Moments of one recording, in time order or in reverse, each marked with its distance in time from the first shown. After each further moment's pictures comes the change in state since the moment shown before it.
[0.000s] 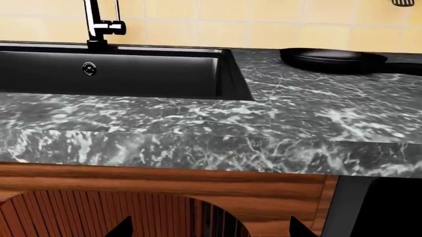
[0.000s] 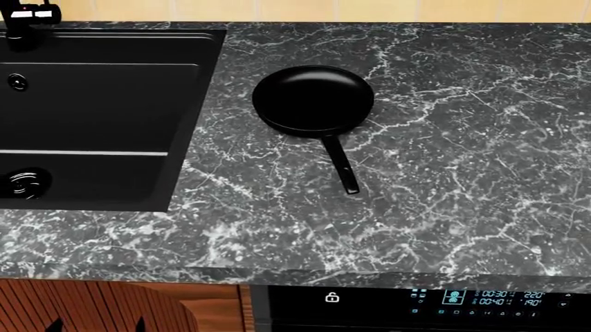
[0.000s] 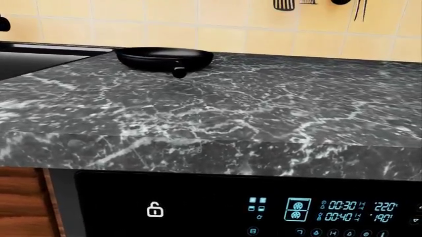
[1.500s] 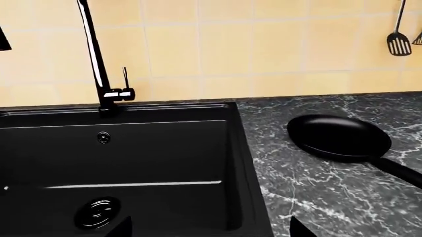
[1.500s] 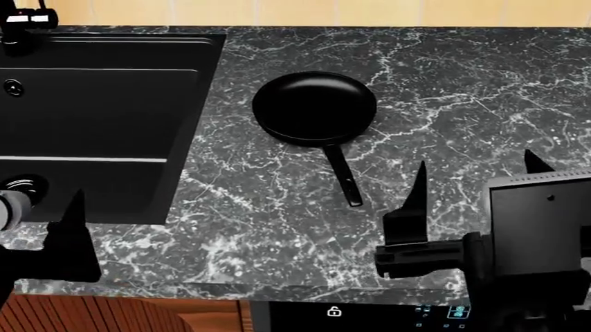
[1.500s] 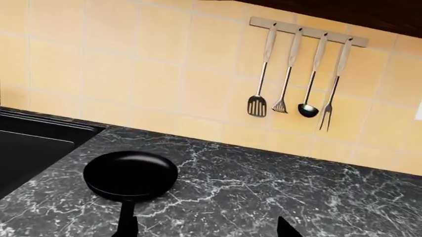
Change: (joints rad) left arm -0.458 -0.123 -0.191 0.708 -0.231 -1.176 -0.038; right arm 0.474 0.212 0.210 -0.782 0.157 1.128 -0.141
